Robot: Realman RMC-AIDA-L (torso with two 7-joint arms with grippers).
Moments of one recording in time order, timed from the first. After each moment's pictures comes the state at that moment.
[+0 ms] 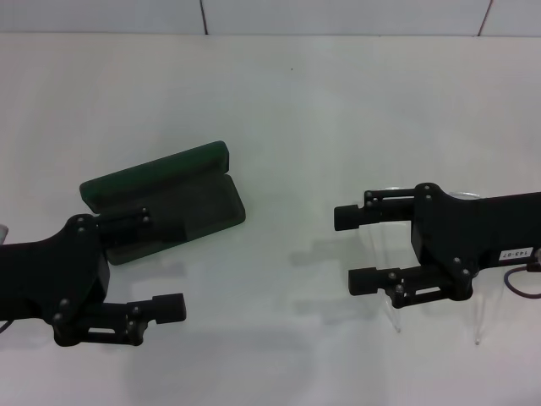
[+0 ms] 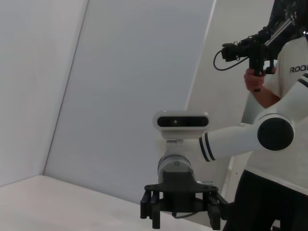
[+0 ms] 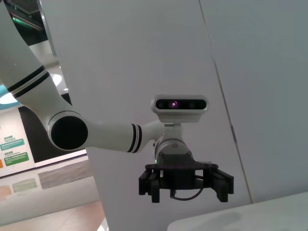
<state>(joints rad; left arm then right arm) -0.28 -1.95 1.06 0.73 1.51 1.97 -1.35 0.57 2.00 -1.12 -0.53 -1.55 -1.86 1.25</state>
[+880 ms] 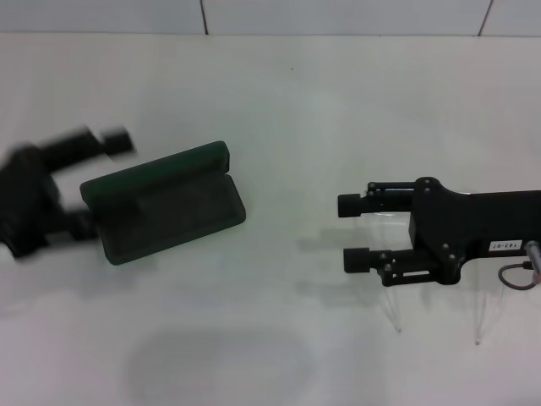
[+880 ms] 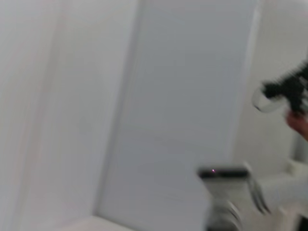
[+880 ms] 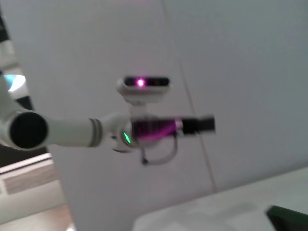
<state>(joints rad) -0.27 -1.98 0.84 0.80 1.50 1.97 -1.46 0.55 2.01 -1.12 -0.52 -1.55 -1.78 1.27</state>
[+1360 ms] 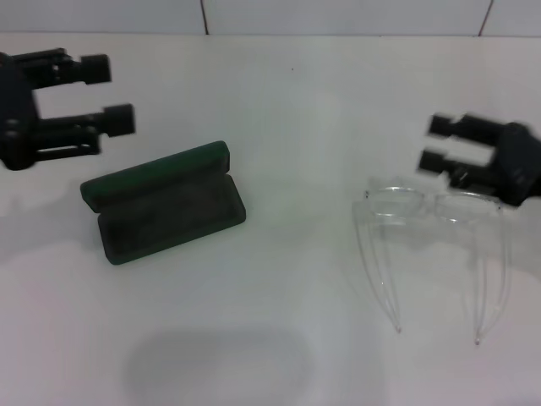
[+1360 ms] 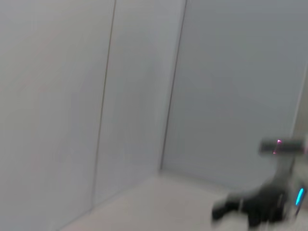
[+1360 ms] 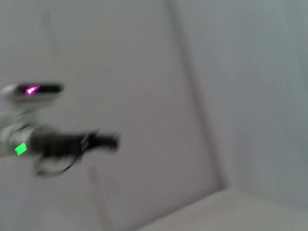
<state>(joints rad) -0.31 -2.06 0.71 1.42 1.74 1.88 -1.83 0.45 1.99 -0.83 -0.52 -1.54 -1.71 1.28</state>
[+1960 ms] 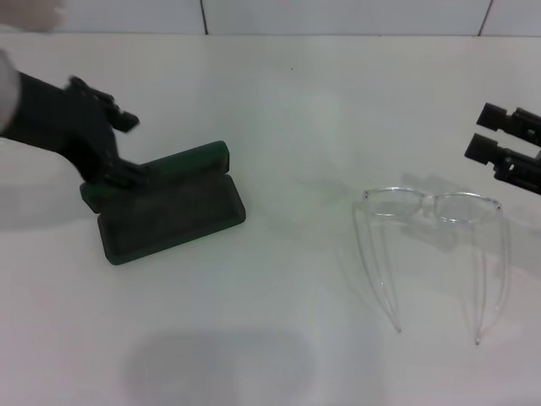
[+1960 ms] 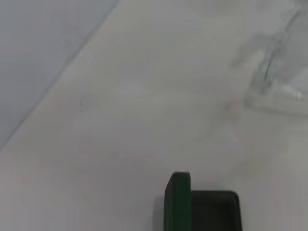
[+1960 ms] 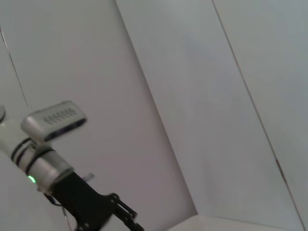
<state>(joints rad) -0.52 -2.09 1.14 1.68 2.51 1.76 -2.06 0.38 1.99 -0.72 -0.51 -1.54 -1.76 1.28</state>
